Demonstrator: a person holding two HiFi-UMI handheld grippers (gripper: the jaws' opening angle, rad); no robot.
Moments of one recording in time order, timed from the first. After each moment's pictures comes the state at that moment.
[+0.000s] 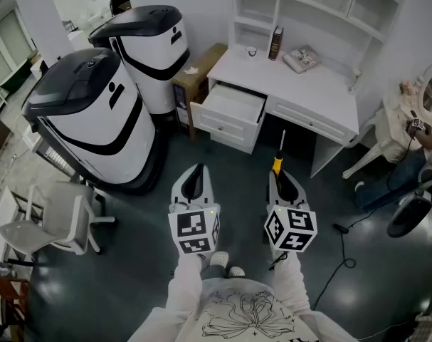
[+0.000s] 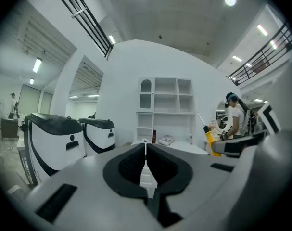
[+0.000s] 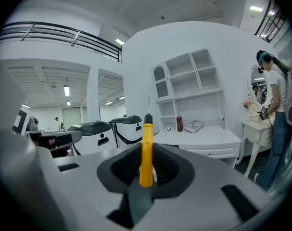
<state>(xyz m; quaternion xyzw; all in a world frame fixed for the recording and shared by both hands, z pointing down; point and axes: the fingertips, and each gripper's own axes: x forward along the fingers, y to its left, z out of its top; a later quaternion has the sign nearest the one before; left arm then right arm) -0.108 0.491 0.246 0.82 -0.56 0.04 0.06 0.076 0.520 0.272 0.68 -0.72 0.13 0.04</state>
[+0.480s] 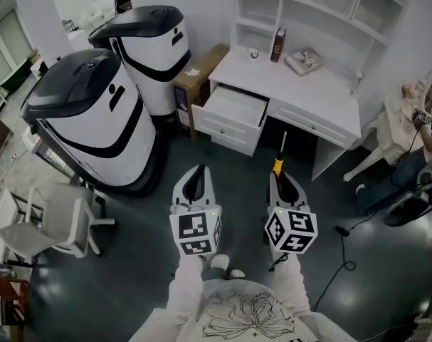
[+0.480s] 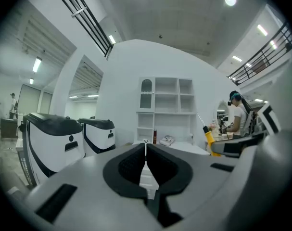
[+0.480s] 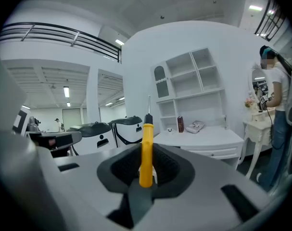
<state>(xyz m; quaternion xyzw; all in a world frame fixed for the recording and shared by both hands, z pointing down) -0.112 0.470 0.247 0.83 -0.56 0.04 0.06 0.070 0.499 0.274 0.68 -0.73 0.13 0.03</state>
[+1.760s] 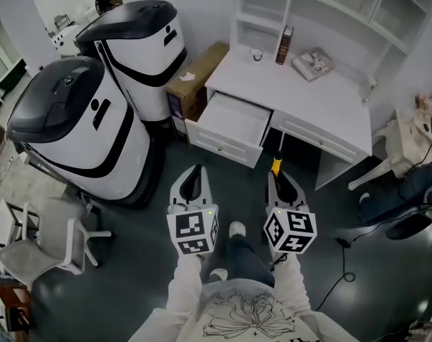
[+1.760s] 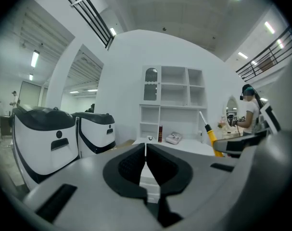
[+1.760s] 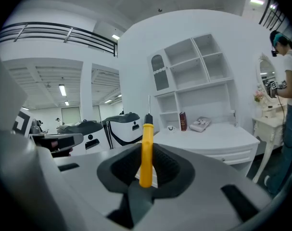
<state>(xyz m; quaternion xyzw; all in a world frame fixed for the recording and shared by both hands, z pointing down) -0.083 0.304 0.287 0.82 -0.57 0.06 0.08 0.102 0.335 0.308 0.67 -0.73 0.15 0.05</state>
